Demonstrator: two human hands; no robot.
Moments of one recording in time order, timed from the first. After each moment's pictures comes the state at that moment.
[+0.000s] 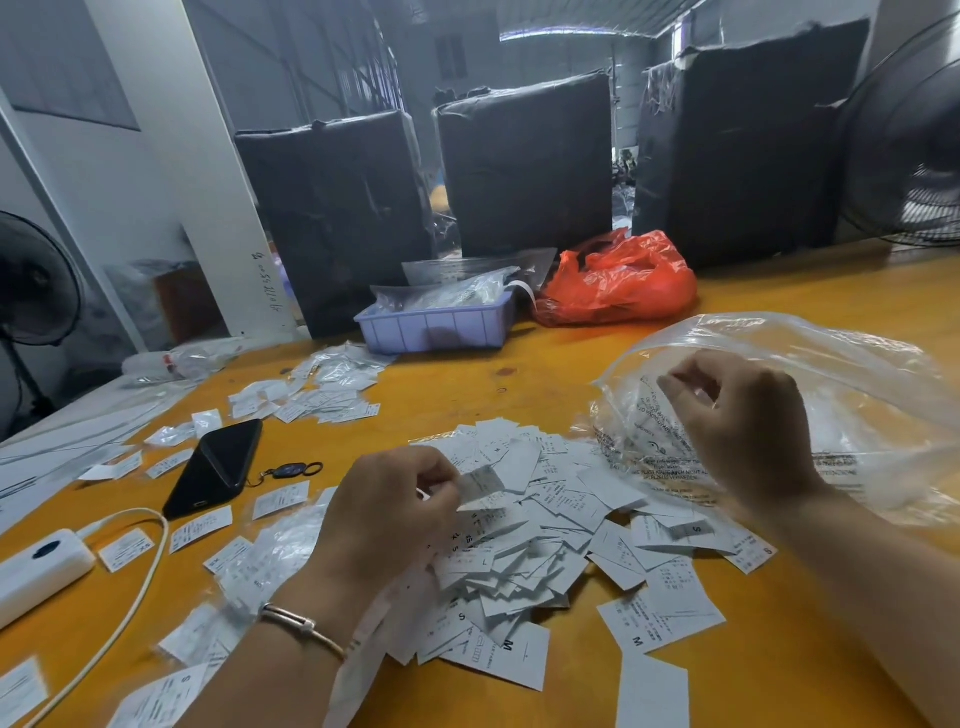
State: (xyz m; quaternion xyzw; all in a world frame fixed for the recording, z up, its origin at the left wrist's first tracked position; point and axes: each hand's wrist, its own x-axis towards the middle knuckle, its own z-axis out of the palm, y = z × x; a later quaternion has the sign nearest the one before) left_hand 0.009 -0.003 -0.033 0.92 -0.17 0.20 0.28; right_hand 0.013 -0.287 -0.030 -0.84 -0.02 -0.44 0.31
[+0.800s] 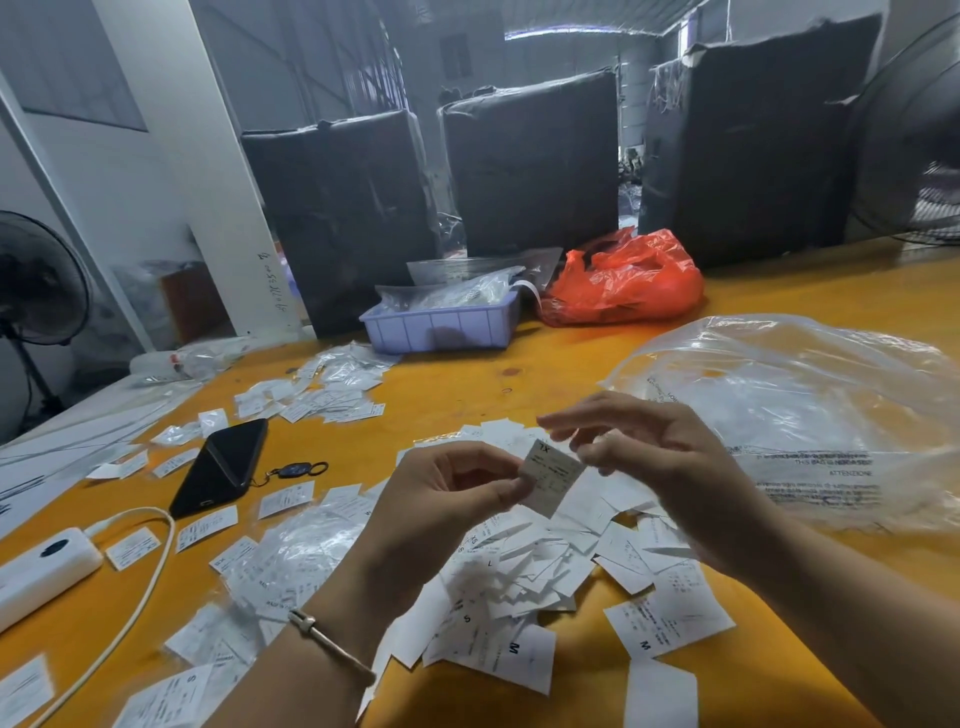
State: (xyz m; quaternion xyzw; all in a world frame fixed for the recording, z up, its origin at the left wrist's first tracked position) left_hand -0.013 -0.033 -0.017 0.75 -0.19 -0.02 0.63; right_hand -0.018 -0.238 -0.017 -0.74 -0.23 -0.11 0.63
